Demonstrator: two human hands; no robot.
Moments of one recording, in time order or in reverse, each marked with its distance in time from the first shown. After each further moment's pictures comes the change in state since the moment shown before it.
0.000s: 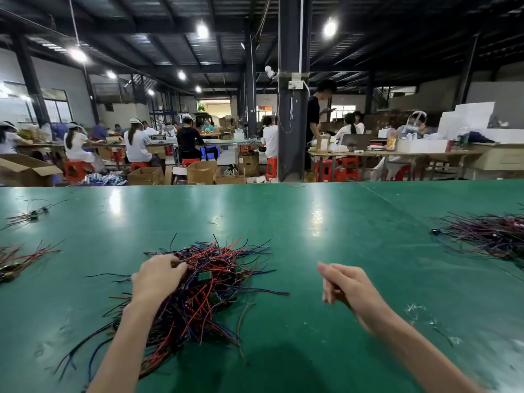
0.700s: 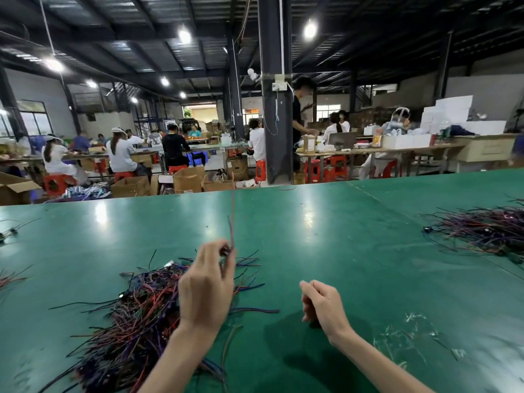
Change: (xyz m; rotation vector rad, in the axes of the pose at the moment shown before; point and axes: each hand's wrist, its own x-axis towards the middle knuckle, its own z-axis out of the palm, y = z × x) left_hand -0.053 0.114 0.012 -0.363 0.618 0.713; right_hand 0.044 0.073 0.011 0.042 0.314 0.172
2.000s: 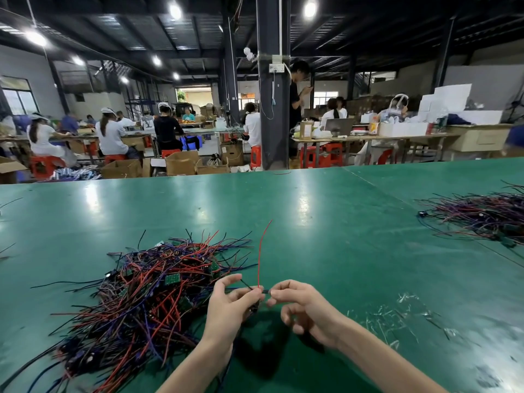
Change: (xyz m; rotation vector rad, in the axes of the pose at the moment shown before) left_hand -0.080 0.016 0.042 -1.078 -0.363 -1.199; right_hand -0.037 -0.020 0.013 0.109 -0.403 0.339
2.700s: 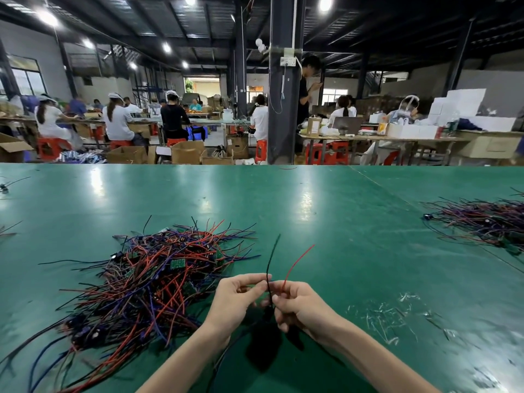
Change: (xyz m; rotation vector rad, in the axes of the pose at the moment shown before) left_hand 0.002 -0.002 -0.004 0.227 -0.149 0.113; right_hand 0.000 0.010 0.013 -0.011 -0.093 -0.093
